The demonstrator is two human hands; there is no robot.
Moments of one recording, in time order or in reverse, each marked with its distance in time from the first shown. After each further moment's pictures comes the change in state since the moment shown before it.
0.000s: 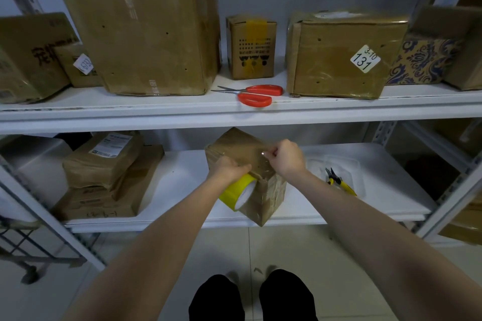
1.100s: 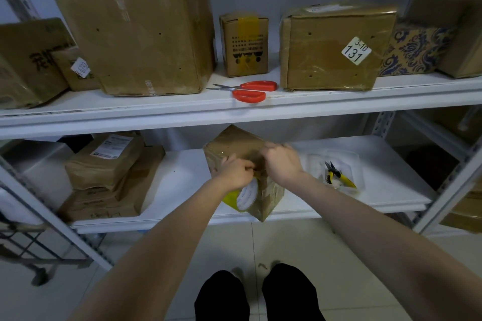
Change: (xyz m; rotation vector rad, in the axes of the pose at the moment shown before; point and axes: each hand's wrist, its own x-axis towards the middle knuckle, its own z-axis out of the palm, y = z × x) left_hand -0.012 0.006 0.011 0.391 -0.143 0.172; right_hand -0.021 0.001 0.003 -0.502 -0.022 -0.392
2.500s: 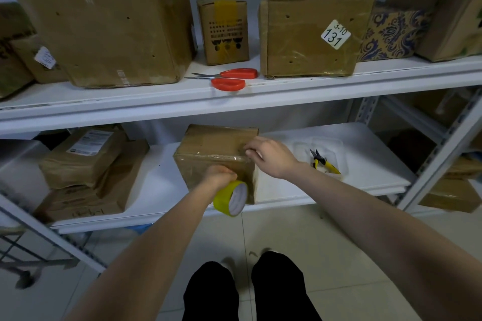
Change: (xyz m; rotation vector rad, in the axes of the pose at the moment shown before) left_hand 0.010 -0.018 0.042 -0.681 0.076 -0.243; right_hand -0.009 0.027 0.010 0.325 -0.007 -0.130
